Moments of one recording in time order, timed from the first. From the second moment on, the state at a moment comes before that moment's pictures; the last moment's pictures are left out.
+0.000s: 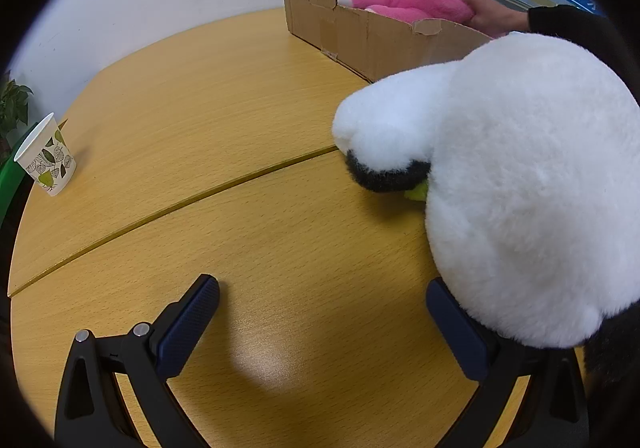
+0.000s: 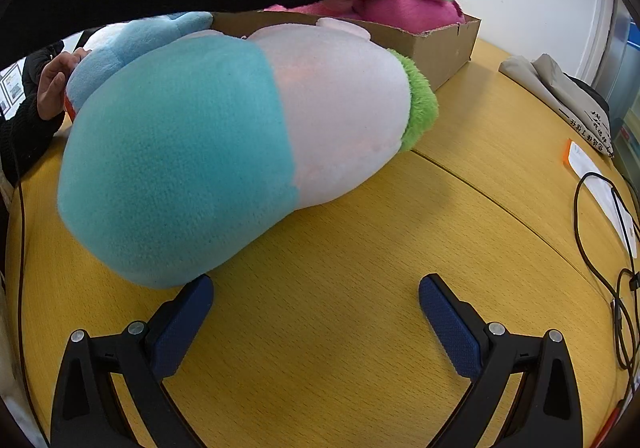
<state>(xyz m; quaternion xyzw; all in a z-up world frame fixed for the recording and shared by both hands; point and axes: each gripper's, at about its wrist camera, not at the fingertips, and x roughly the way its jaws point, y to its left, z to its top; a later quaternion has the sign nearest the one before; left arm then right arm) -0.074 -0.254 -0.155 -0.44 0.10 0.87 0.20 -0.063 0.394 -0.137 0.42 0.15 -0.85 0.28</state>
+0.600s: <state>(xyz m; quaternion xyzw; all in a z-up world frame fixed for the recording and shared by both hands) -0.072 -0.252 -0.156 -0.44 0.10 0.87 0.19 -0.063 0.394 -0.137 0.42 0.15 -0.85 0.28</state>
